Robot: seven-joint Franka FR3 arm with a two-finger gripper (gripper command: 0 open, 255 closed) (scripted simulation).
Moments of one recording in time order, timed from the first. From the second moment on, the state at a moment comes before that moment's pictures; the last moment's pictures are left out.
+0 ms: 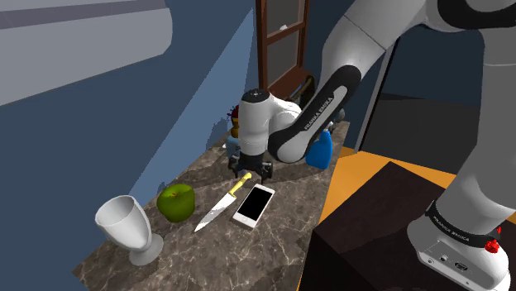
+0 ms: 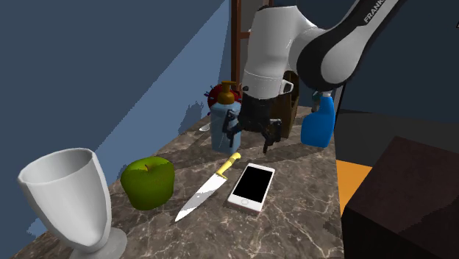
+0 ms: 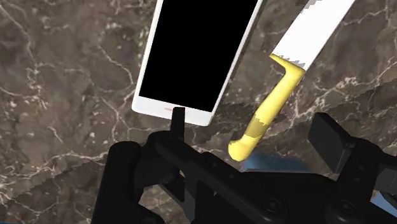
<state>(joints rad) 0.13 0.41 0.41 -2.19 -0.44 2.67 1.76</state>
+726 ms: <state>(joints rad) 0.29 0.71 0.27 -1.86 -0.53 2.67 1.96</state>
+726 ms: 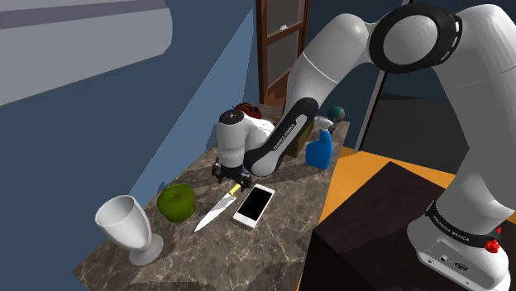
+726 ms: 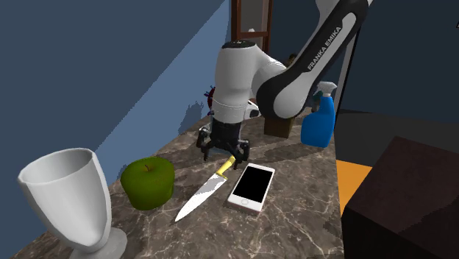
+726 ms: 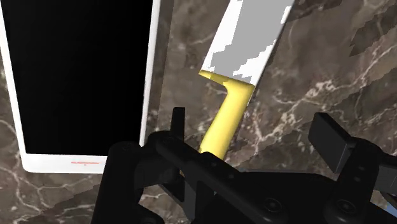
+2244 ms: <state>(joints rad) 0.28 0.69 0.28 -1.87 -0.52 2.65 1.95</state>
